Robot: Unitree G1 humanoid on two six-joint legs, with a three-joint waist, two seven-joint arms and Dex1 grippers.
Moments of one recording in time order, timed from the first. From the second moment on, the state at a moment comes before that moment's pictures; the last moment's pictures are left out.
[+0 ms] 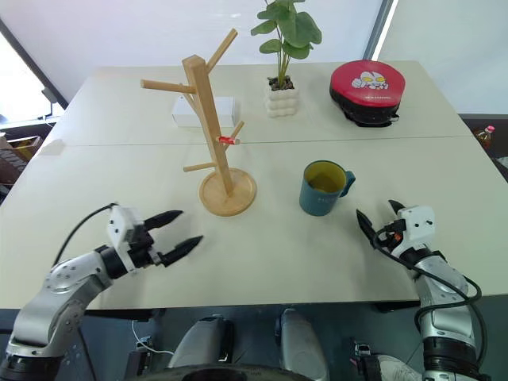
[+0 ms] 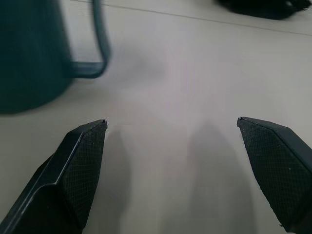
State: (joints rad) left arm 0.11 0.55 0.03 -0.45 -0.50 0.37 -0.79; right arm 0.04 -0.49 -0.31 0.16 0.32 -0.07 0.62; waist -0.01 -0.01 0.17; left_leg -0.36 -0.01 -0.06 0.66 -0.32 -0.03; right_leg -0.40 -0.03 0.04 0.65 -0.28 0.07
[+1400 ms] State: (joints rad) left arm 0.00 0.55 -0.09 -0.48 -0.46 0.38 -0.81; right arm -0.28 -0.45 -0.23 0.42 0.31 -0.16 0.67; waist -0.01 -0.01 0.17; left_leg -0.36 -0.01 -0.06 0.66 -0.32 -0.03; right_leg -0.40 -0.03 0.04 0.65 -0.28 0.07
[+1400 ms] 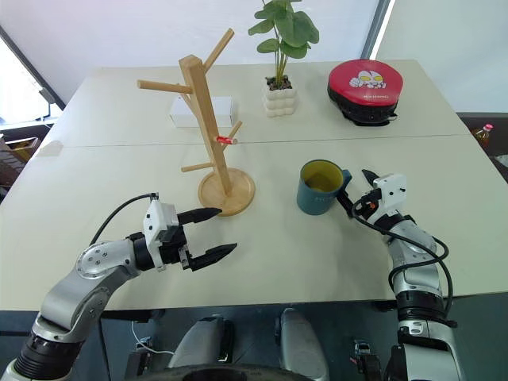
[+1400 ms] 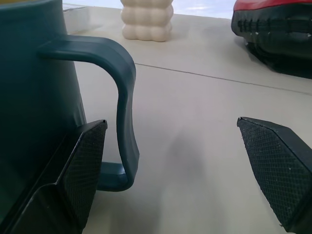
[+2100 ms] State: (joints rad) left arm -0.01 0.54 -0.04 -0.47 -0.48 0.38 -0.80; right arm -0.20 -0.48 -0.13 0.12 0.23 -0.12 0.71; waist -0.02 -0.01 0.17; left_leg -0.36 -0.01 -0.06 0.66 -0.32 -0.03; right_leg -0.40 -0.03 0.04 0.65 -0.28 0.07
